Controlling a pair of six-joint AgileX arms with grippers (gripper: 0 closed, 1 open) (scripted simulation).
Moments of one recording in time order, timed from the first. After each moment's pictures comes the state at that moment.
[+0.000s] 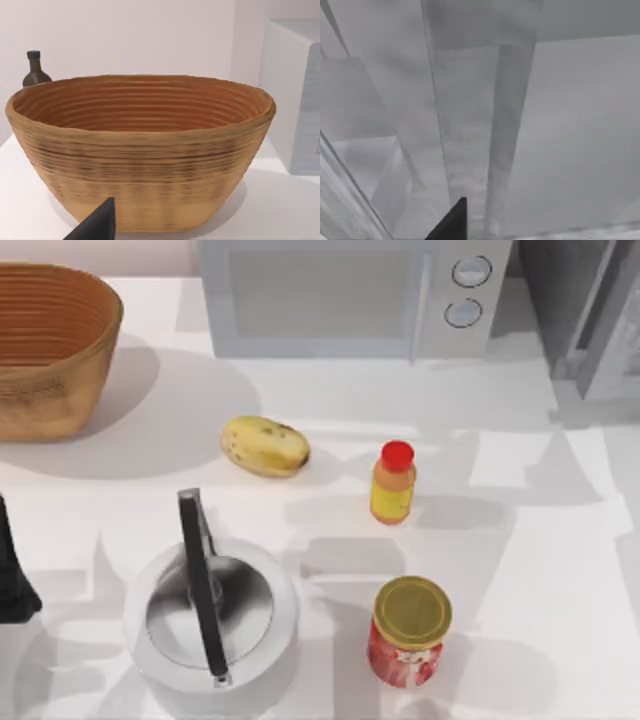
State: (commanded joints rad) left arm 0.00 0.00 0.00 0.00 0.00 0.00; right arm -0.04 1.60 0.98 0.04 0.00 -0.01
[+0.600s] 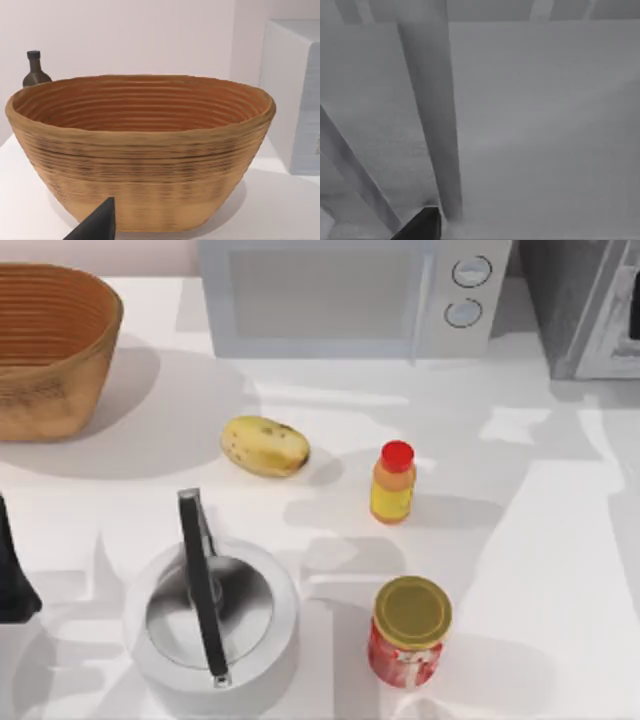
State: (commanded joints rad) left arm 0.00 0.00 0.00 0.00 0.00 0.00; right arm -0.04 1.88 1.34 -0.02 0.01 -0.01
